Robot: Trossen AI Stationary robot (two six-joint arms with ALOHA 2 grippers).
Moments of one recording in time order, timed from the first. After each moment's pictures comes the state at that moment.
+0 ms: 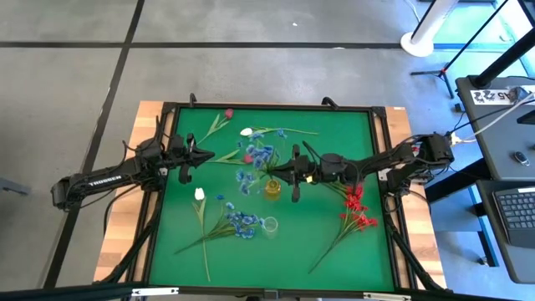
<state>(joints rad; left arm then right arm) 0.43 0.23 0.01 0.28 0.27 -0.34 0.06 1.59 0.69 0.93 0.07 0.09</state>
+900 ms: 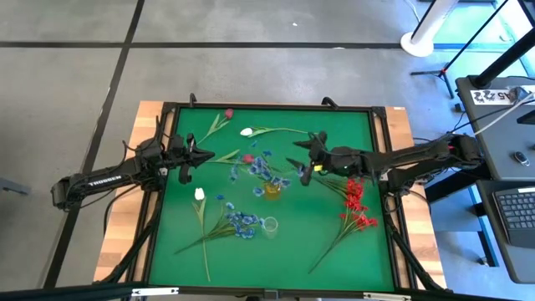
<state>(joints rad) 0.43 0.23 0.01 0.28 0.27 -0.34 0.05 1.25 0.69 0.32 0.45 0.03</state>
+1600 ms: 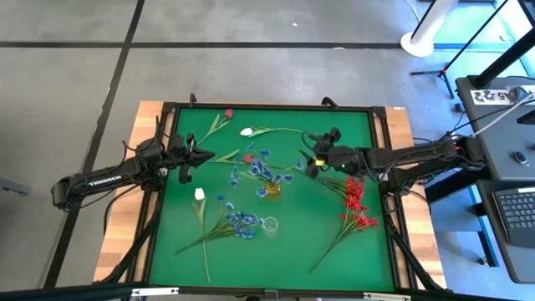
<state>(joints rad) 0.43 0.23 0.01 0.28 0.27 -0.34 -0.01 1.20 0.69 0.00 0.58 0.07</state>
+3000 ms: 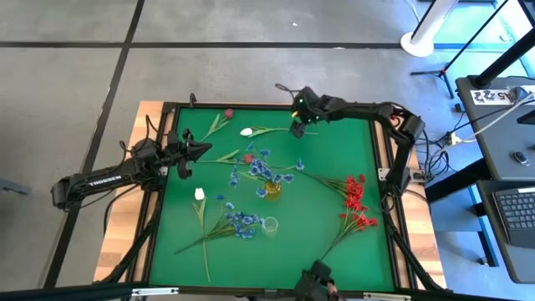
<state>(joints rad) 0.43 0.23 0.01 0.40 0.16 -0.36 -0.64 1.88 1.23 -0.34 0.00 -0.10</state>
